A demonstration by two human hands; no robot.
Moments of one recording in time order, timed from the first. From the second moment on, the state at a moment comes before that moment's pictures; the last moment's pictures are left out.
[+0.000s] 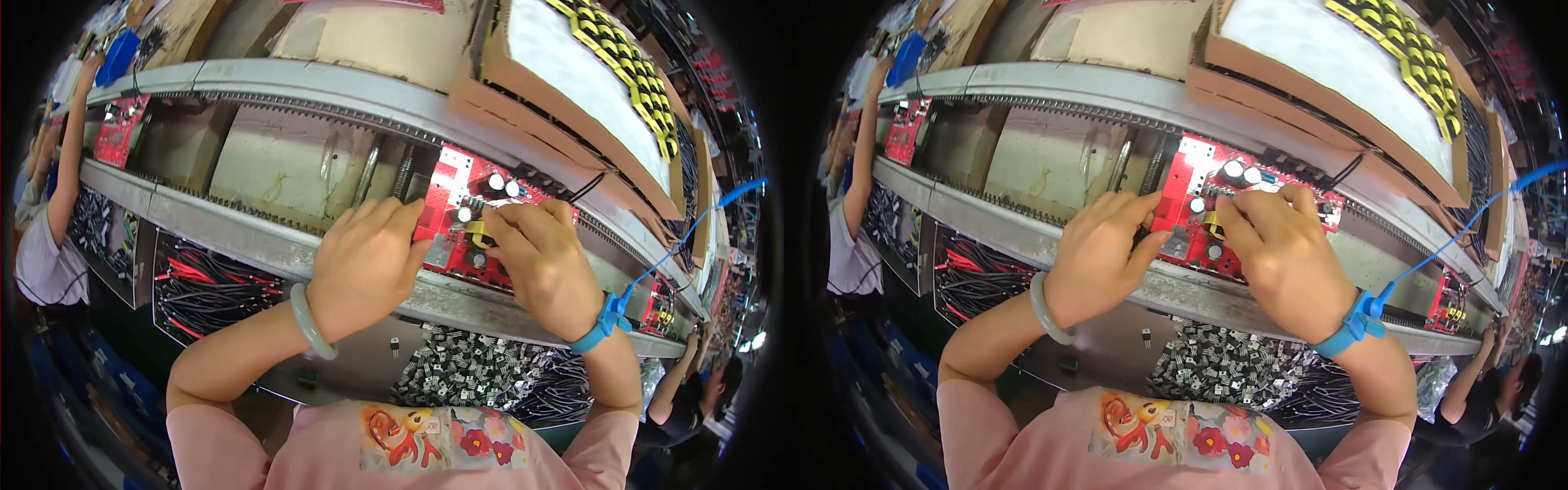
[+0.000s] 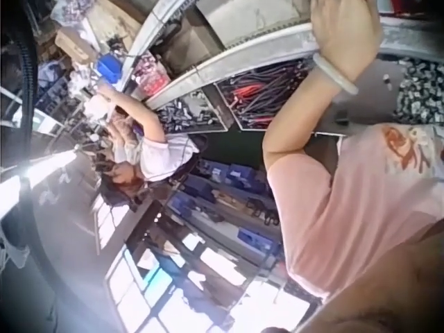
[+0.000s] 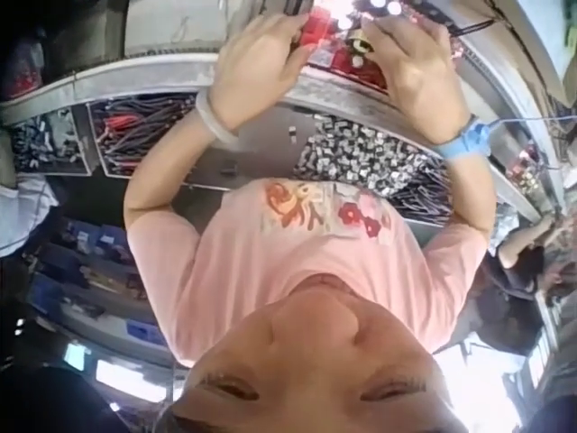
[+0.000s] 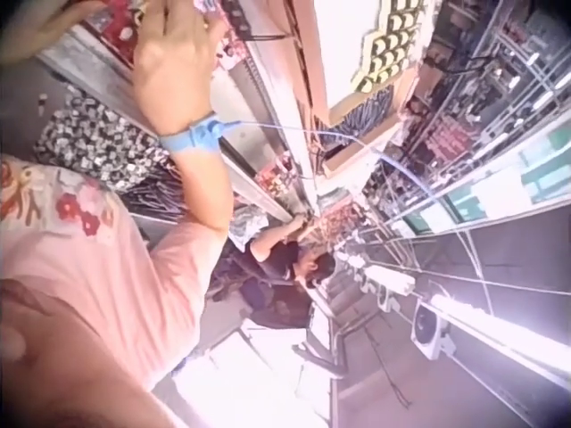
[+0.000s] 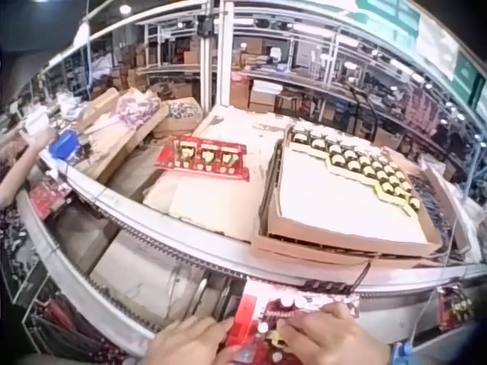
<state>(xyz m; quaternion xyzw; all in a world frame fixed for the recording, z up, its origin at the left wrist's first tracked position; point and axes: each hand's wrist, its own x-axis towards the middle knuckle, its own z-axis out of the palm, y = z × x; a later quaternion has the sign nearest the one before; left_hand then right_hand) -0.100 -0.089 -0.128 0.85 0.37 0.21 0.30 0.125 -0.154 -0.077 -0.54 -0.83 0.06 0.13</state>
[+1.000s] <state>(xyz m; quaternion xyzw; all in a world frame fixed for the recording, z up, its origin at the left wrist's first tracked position) -0.304 -0.103 -0.045 0.88 0.43 0.05 0.18 0.113 -0.165 -0.089 -0.55 -0.82 -0.04 0.14</state>
